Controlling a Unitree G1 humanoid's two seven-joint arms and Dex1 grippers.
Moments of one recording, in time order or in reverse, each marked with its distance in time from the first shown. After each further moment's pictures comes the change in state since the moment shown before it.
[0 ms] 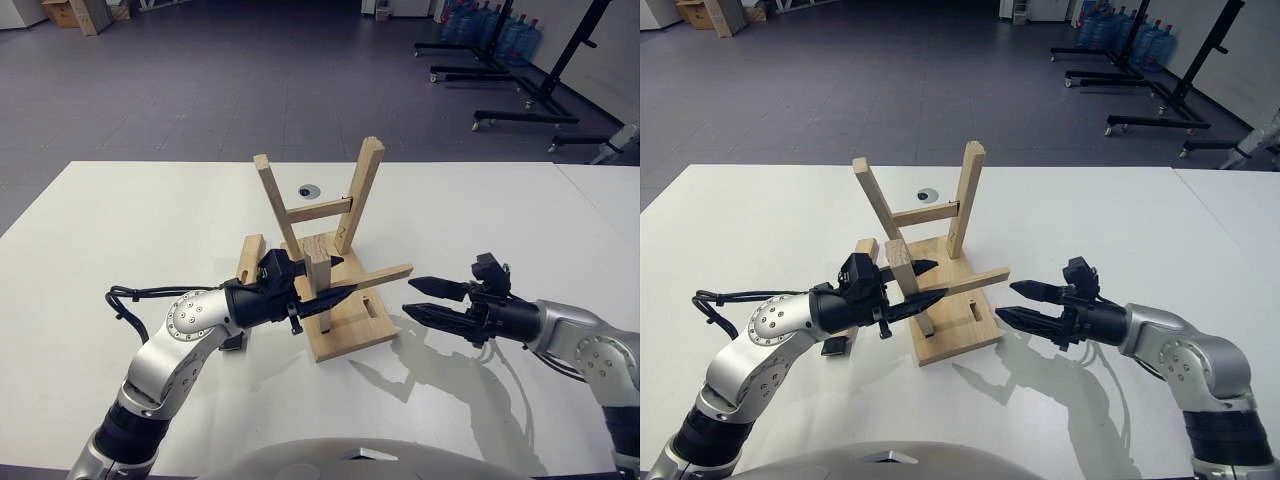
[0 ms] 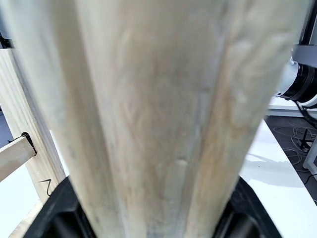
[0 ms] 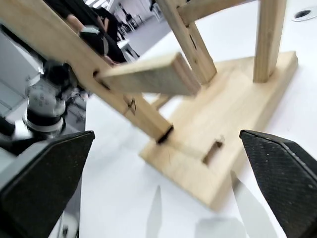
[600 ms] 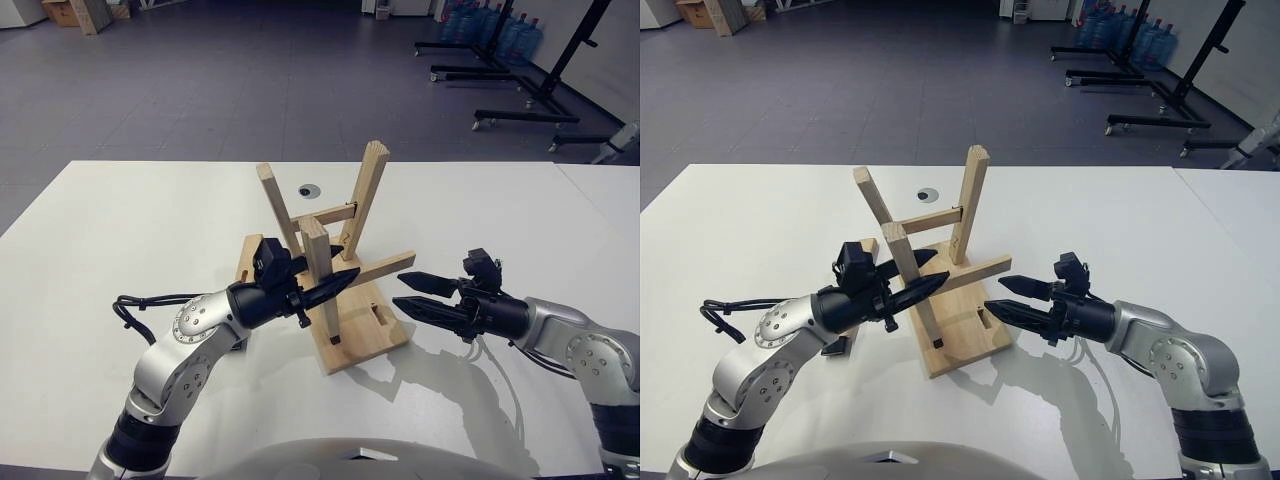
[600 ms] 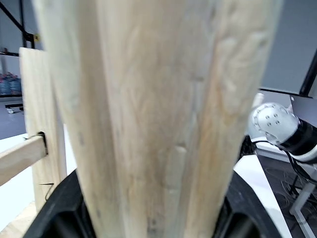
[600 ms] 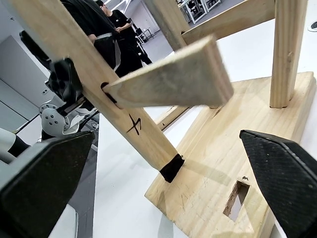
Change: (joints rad) left arm 0.031 -0.075 0.029 -0.035 -0.143 0.099 0.084; right arm -0.050 0.103 0.002 -0.056 0.131 0.081 -0.135
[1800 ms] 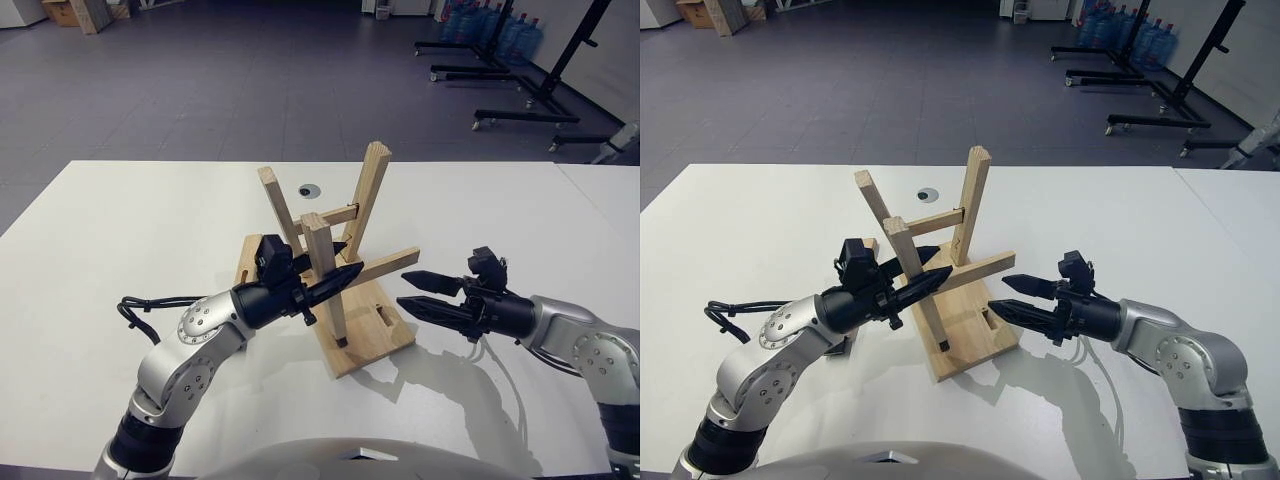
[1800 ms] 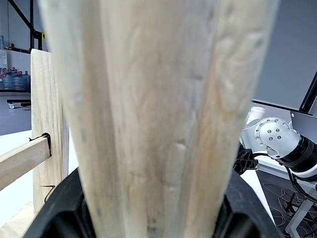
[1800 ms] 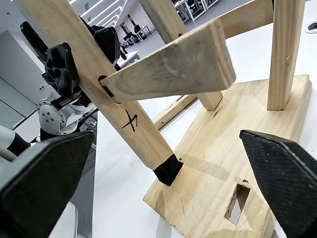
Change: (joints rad) left arm -0.008 -0.031 0.005 -0.018 -0.077 0.029 0.100; right arm 0.002 -0.031 -0.008 -0.003 0.007 -0.001 0.009
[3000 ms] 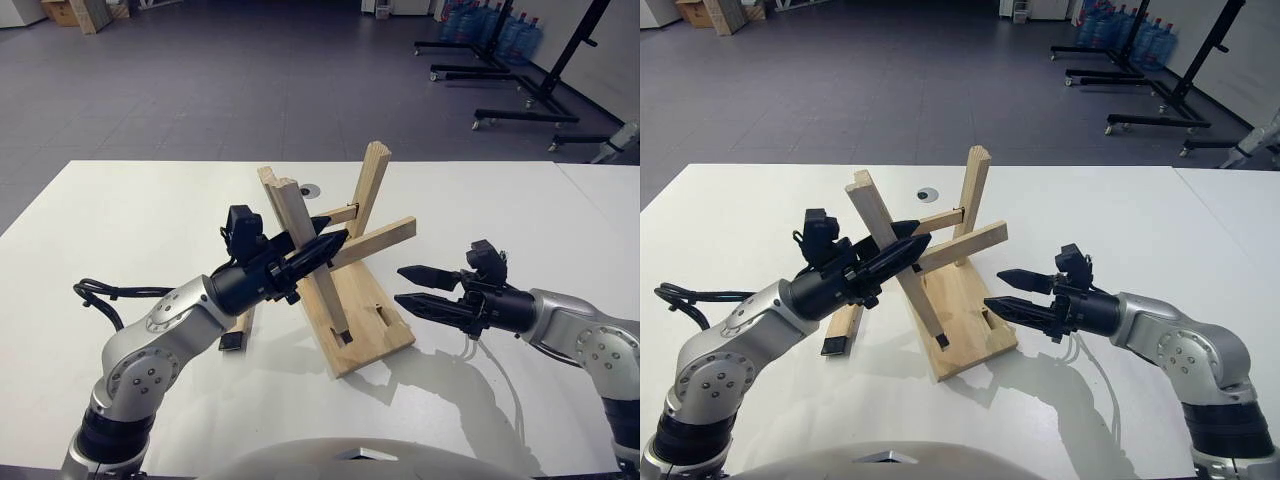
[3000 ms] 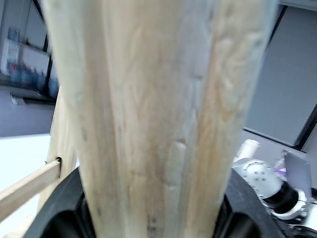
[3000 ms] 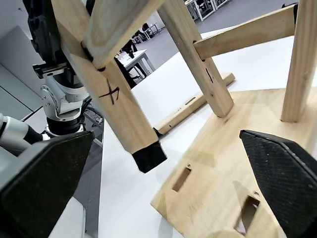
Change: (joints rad) left arm -0.061 0.075 0.081 -0.095 -0.323 0.087 0.230; right arm -0.021 -0.041 0.019 -0.006 0.053 -0.007 -0.009
